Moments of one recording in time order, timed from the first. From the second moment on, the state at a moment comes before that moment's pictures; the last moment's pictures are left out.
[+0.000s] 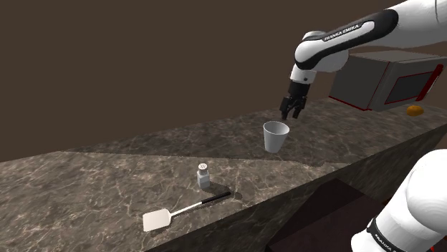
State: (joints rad) arm 0.00 -0.21 -0.28 -2.28 0.12 2.00 -0.28
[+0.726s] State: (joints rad) arm -0.01 0.01 -0.32 -2.24 0.23 2.14 -0.44
